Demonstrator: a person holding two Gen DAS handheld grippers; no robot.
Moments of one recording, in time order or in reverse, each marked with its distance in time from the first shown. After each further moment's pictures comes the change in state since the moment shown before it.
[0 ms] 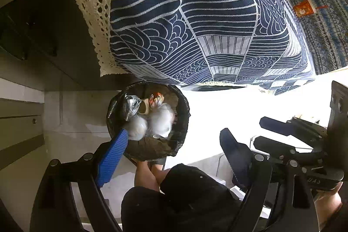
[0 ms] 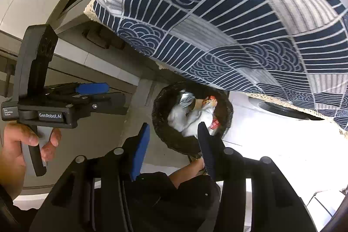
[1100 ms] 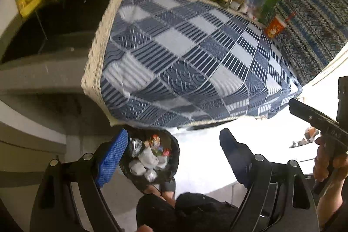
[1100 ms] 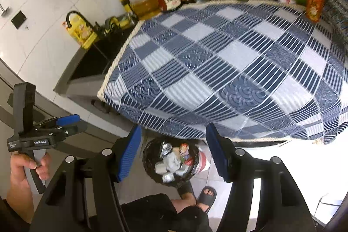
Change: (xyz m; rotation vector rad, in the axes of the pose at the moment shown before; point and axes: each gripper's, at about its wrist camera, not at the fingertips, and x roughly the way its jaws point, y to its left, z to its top) left arm -0.138 -0.120 -0.010 0.141 -0.319 0.129; right arm -0.204 -0.059 -0.023 0.089 -0.428 -0.030
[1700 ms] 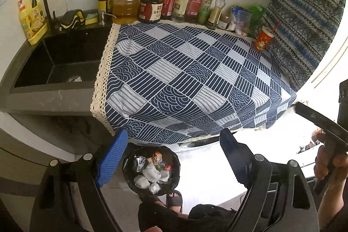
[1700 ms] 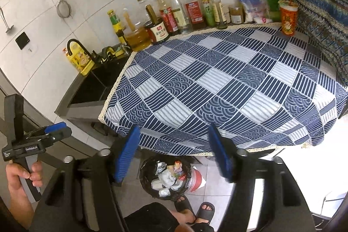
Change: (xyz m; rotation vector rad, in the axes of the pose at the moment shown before) left arm -0.059 -0.041 -0.003 0.066 -0.134 0.041; right arm -0.072 -0.014 -0.011 0.038 -0.183 -0.048
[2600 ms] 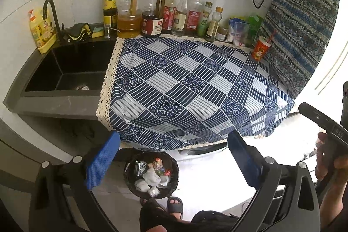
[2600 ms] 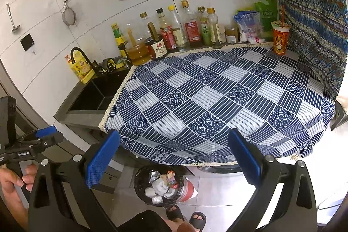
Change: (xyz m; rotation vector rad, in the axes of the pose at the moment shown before) left arm -0.041 -0.026 -0.006 -0.008 -0.080 0.044; right arm -0.040 0.004 0.006 -0.047 -0.068 -0.021
